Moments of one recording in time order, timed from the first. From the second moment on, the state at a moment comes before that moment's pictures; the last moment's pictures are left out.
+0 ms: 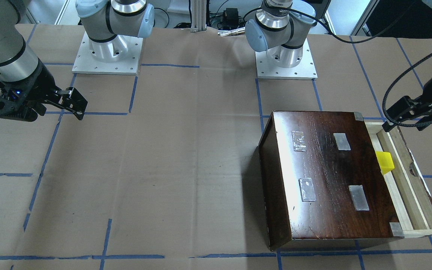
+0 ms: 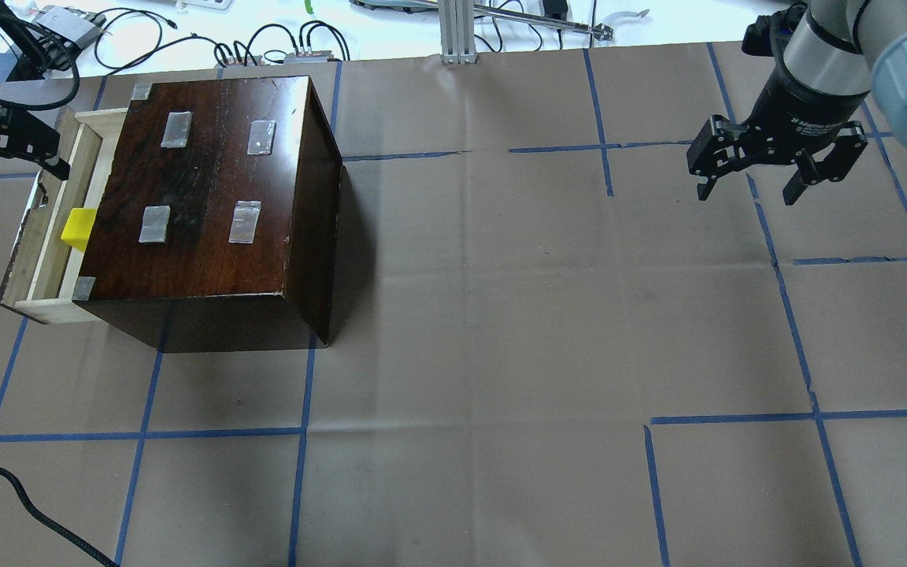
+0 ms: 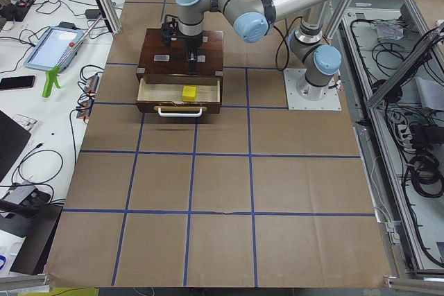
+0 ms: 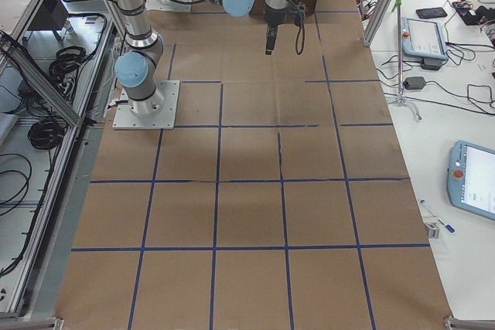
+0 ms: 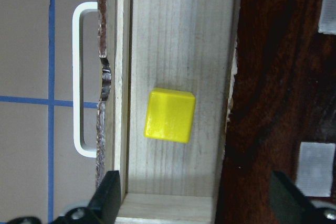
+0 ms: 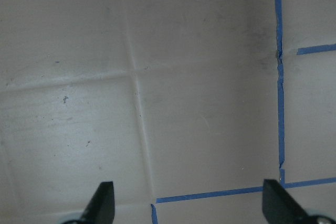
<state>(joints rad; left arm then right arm) -1.13 -1.66 -1.54 -1.48 1.50 0.34 1.43 -1.52 1.65 -1.63 -1.57 -0.03</state>
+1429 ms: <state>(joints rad) -1.57 -1.61 -1.58 -1.51 1.57 -0.07 1.43 -1.52 1.65 -1.63 -1.57 -0.03</state>
